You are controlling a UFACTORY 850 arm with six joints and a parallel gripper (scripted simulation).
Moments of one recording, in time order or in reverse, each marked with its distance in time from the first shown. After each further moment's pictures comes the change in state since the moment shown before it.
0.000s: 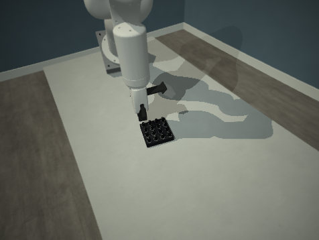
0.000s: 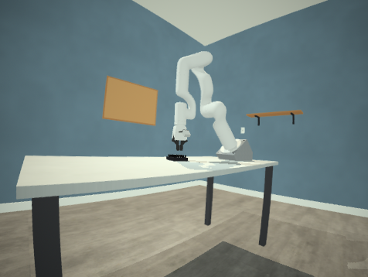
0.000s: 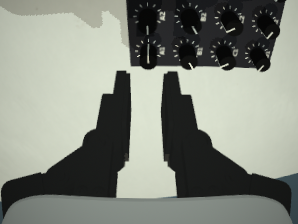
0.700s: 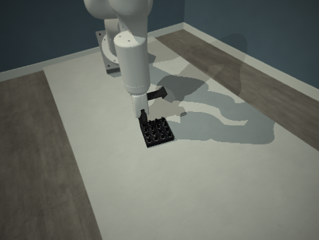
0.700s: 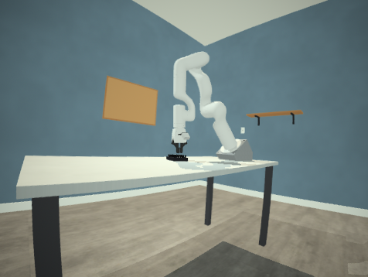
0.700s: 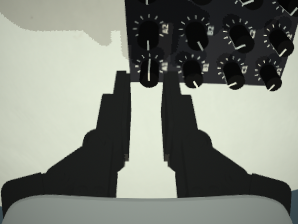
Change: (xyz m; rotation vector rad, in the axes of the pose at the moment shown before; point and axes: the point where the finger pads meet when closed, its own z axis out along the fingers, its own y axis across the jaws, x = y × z) arm 0.000 0.001 0.018 0.033 0.011 0.001
